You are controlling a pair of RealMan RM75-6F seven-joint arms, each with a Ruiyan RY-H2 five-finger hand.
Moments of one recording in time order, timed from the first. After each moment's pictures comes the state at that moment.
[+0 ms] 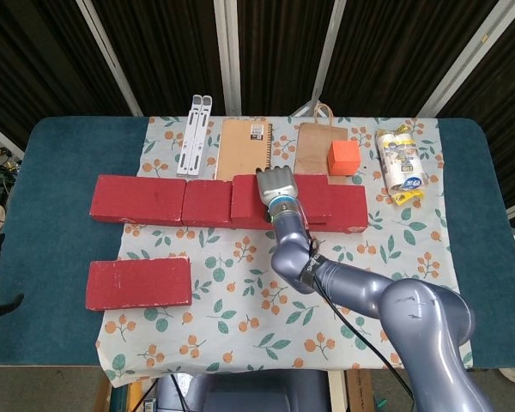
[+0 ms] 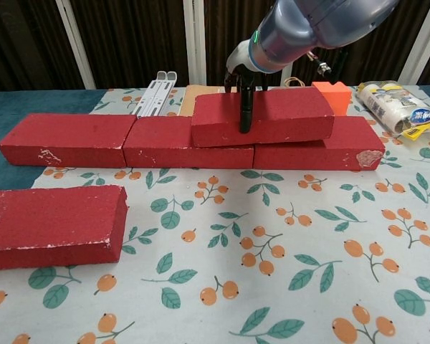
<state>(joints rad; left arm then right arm) -0.07 -1.19 -0.12 -1.71 1.26 1.54 0.48 1.56 -1.62 0.21 -1.11 0.38 0.73 -1.13</state>
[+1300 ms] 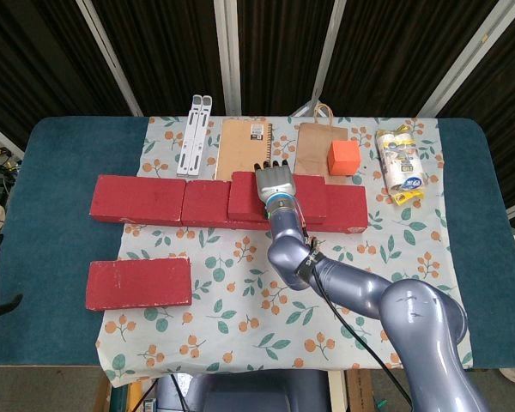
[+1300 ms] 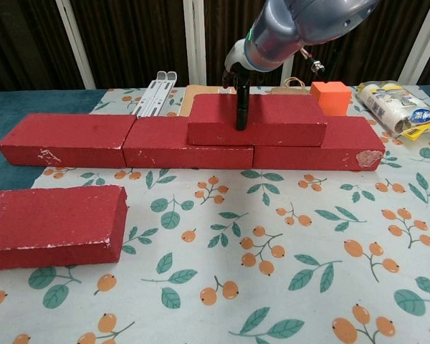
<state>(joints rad) -0.08 -1.19 -0.11 -1.70 1.25 1.54 0.48 1.54 -1.66 0.32 -1.04 0.41 0.74 -1.24</state>
